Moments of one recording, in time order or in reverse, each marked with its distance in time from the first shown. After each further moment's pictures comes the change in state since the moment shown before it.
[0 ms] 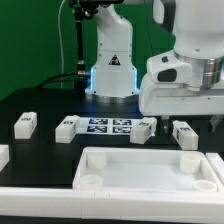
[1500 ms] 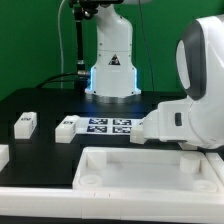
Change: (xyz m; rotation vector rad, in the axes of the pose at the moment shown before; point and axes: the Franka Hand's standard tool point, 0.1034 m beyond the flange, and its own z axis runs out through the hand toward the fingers) arm -0.002 -0.001 0.028 -0.041 -0.708 -0.006
